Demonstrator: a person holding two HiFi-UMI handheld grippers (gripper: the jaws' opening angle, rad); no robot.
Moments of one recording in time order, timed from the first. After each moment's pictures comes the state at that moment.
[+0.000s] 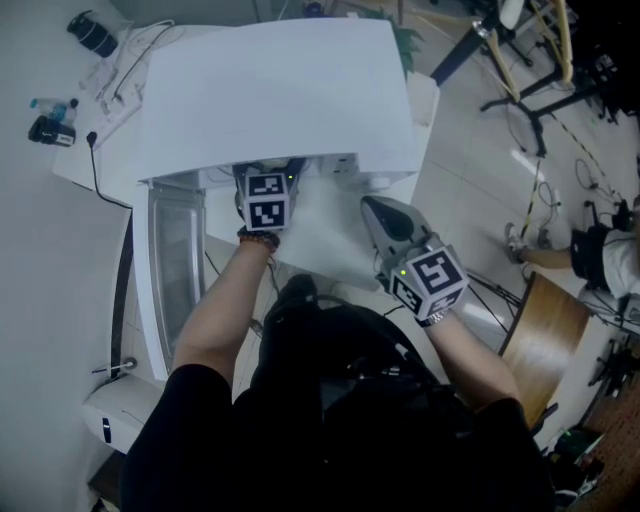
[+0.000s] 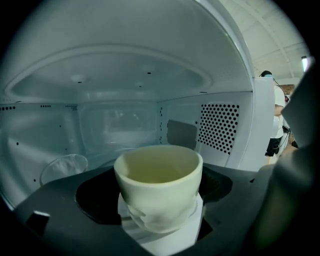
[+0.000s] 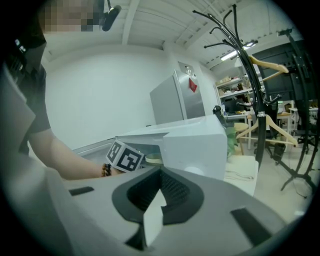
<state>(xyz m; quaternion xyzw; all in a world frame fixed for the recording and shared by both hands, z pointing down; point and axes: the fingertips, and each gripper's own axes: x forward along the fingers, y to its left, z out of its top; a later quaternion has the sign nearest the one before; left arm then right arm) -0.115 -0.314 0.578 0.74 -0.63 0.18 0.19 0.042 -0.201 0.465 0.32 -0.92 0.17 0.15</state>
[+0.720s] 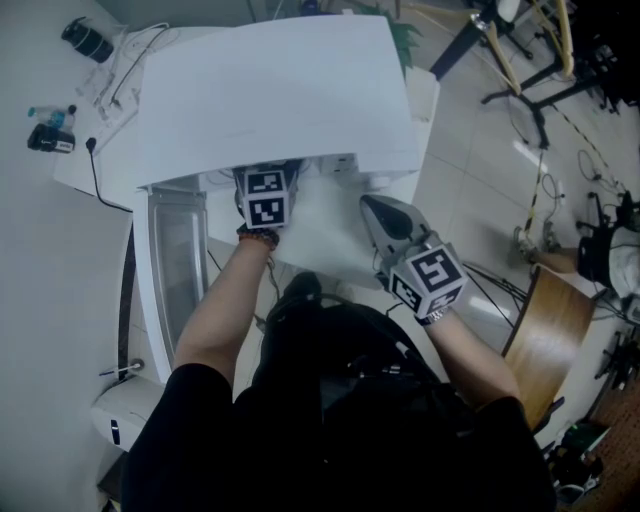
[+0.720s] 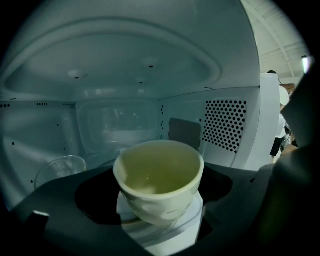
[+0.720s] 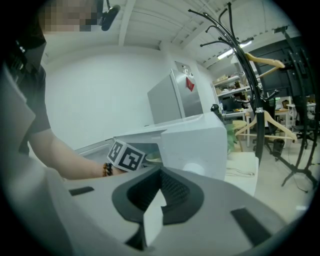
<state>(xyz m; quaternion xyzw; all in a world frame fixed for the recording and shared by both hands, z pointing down) -0.117 -0.321 0.583 0.73 -0.63 0.18 0.19 0.042 -0.203 0.473 0.32 -0.92 0.19 0.15</state>
